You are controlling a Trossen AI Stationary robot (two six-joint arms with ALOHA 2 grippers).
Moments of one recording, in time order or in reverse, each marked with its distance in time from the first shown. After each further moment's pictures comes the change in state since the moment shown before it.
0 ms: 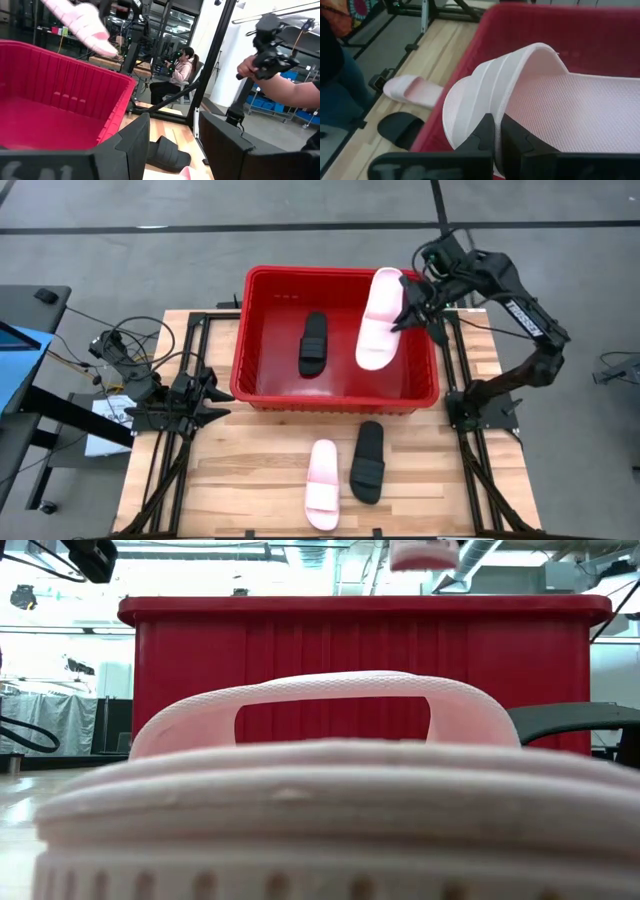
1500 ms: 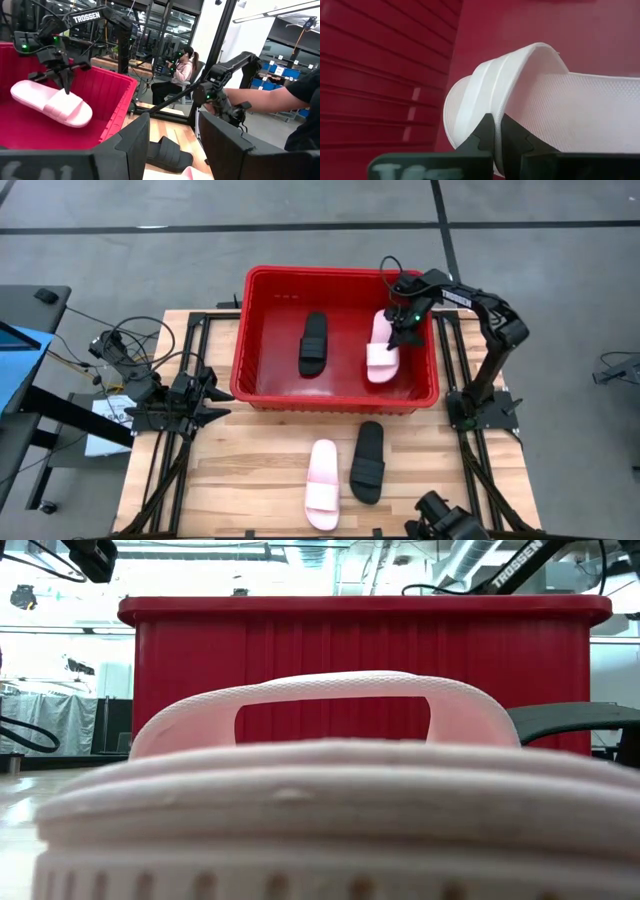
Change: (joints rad) left arm 0.000 0.000 0.000 0.000 -0.005 0.010; right arm -0.270 0.378 -0.493 0.129 0.001 -0.275
